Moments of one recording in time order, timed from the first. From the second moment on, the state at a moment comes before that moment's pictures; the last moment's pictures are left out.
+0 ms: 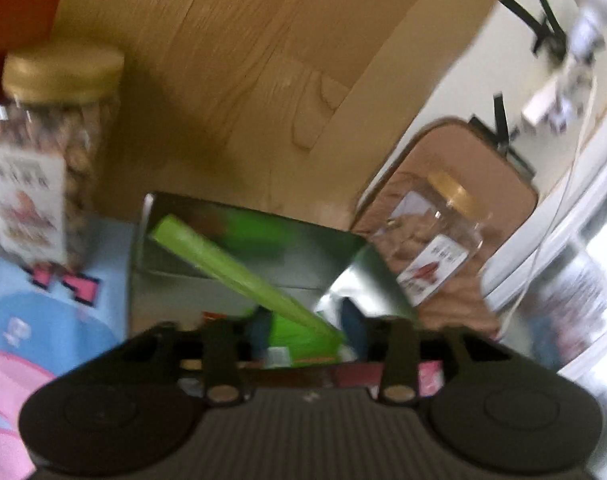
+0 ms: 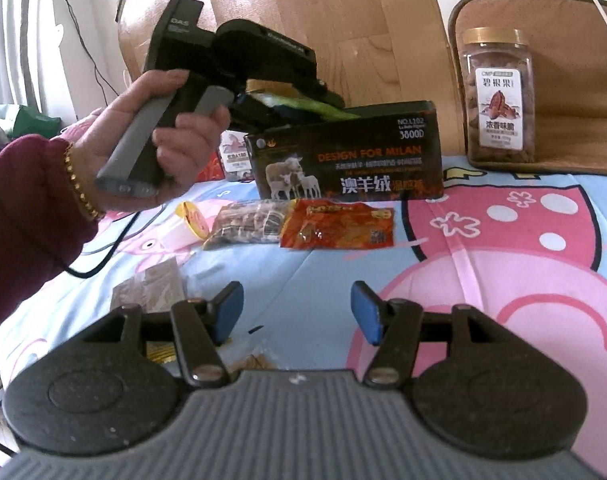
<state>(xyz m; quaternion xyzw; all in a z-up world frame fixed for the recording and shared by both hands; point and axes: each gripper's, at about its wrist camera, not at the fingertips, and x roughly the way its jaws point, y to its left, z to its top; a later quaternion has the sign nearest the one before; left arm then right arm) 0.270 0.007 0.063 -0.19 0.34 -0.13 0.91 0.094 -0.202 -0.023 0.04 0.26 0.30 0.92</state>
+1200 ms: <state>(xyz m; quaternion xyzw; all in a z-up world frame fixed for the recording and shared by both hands) 0.153 0.031 0.012 -0.20 0.42 -0.16 0.87 0.173 -0.215 -0.010 0.11 0.39 0.37 0.84</state>
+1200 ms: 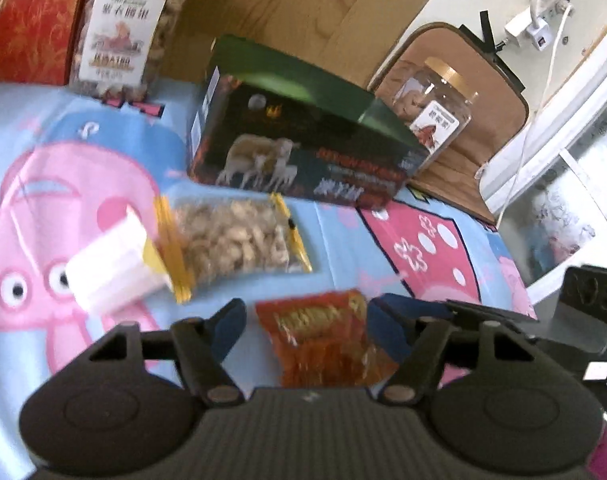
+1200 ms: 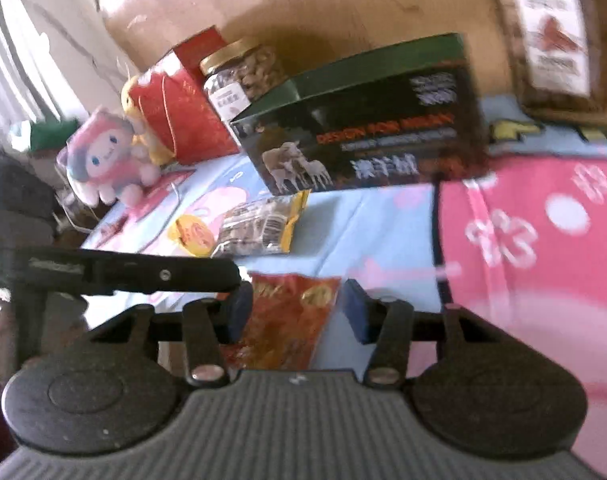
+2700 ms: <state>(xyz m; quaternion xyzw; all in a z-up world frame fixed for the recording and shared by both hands) 0.155 0.038 0.051 -0.29 0.33 -0.28 0.85 0.184 -0.287 -0.014 0.55 0.34 0.40 0.65</state>
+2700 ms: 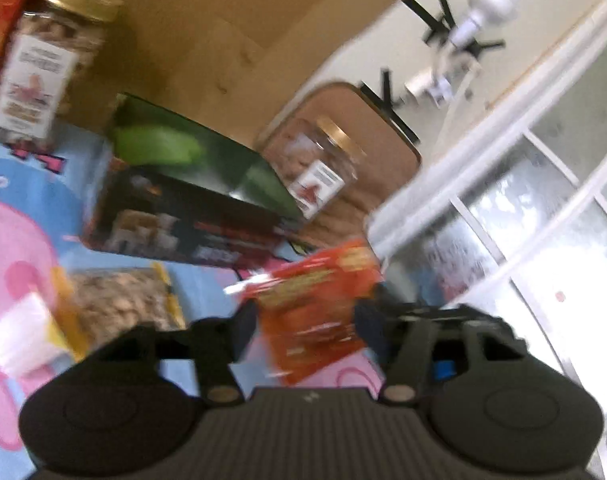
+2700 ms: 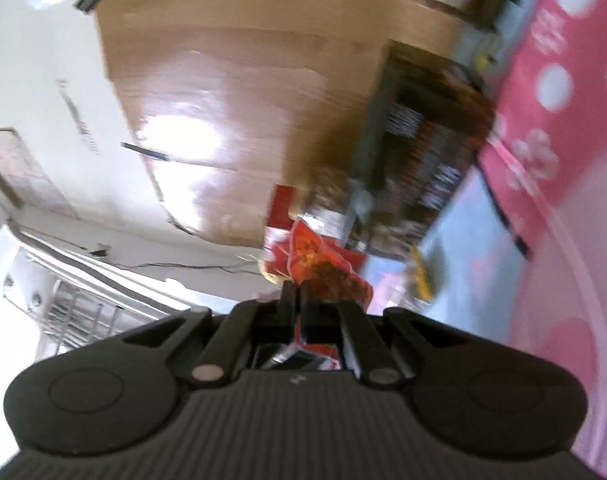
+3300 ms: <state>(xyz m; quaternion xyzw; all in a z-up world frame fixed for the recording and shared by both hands) 0.179 0.065 0.047 -0.41 0.31 -0.31 0.80 0.201 -0.286 0.006 0.53 0.32 0.42 0.66</state>
